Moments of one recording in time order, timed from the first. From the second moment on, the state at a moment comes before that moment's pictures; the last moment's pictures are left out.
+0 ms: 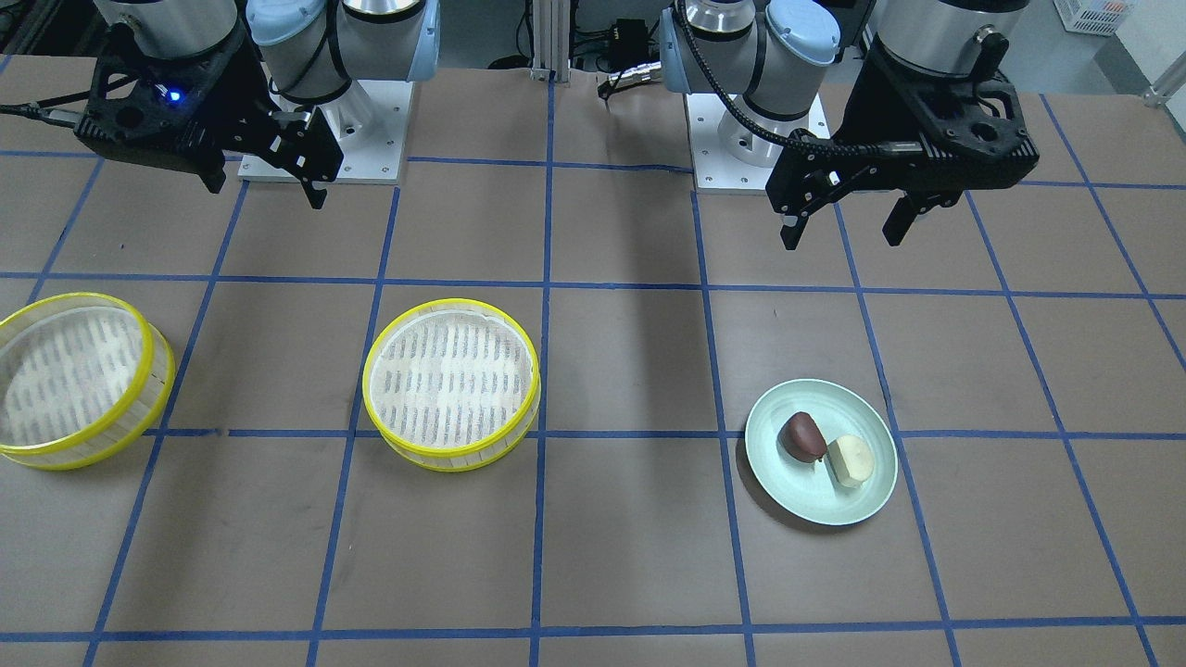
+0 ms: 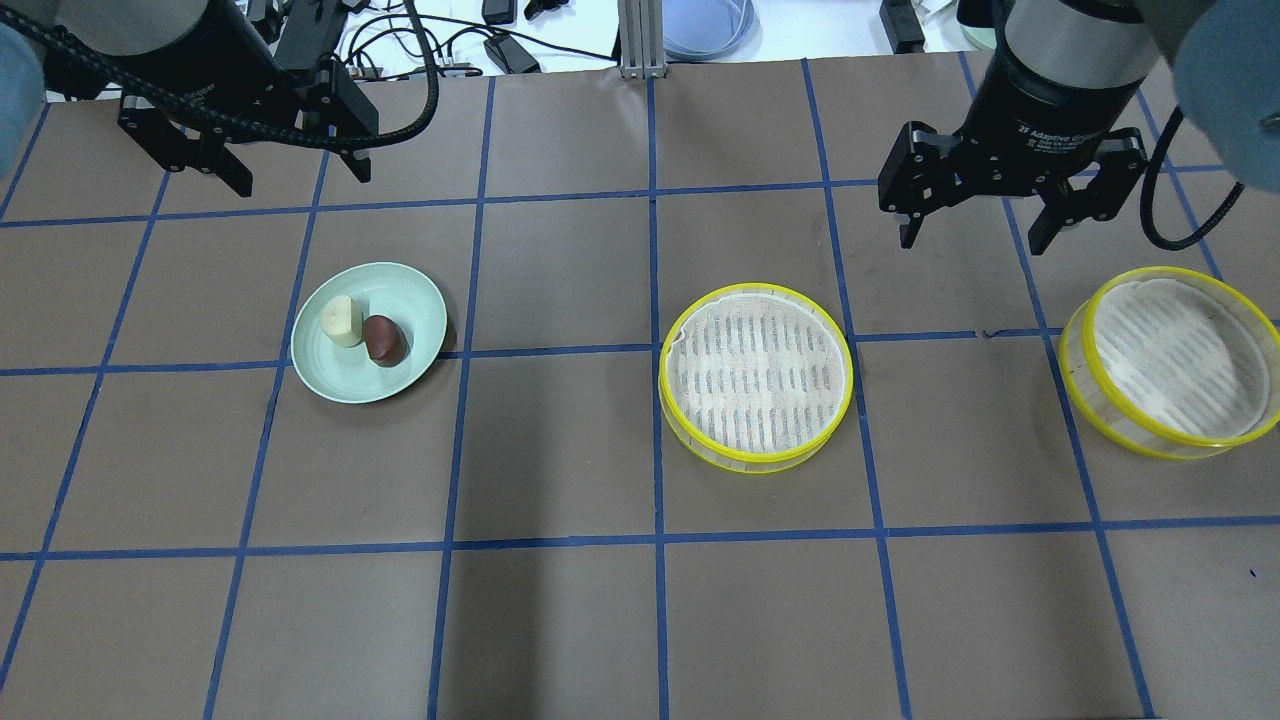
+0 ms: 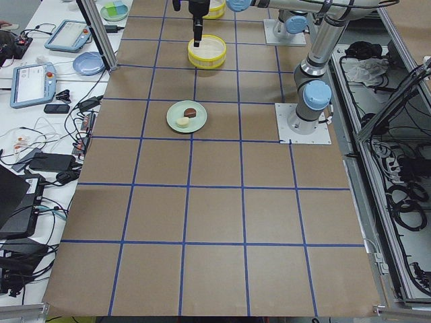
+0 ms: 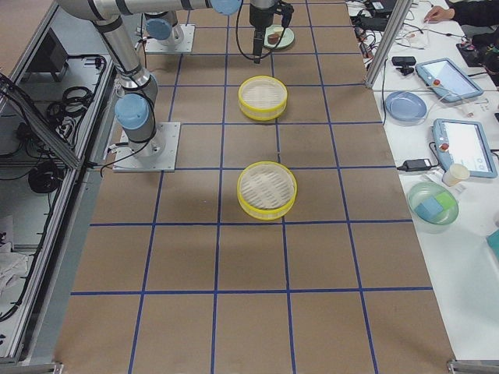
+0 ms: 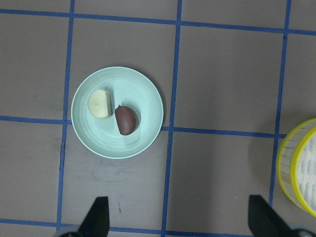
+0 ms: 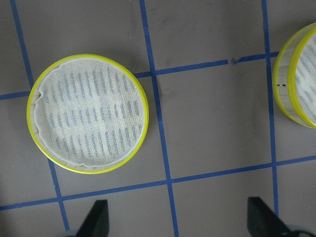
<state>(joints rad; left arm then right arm) -1.55 -1.56 -1.49 -1.53 1.58 -0.07 1.58 -1.62 1.55 -1.47 -1.60 0.15</state>
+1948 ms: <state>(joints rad) -1.33 -2.01 -1.70 -1.06 1.56 0.07 1.00 -1.31 1.56 -1.81 -1.72 -0.87</state>
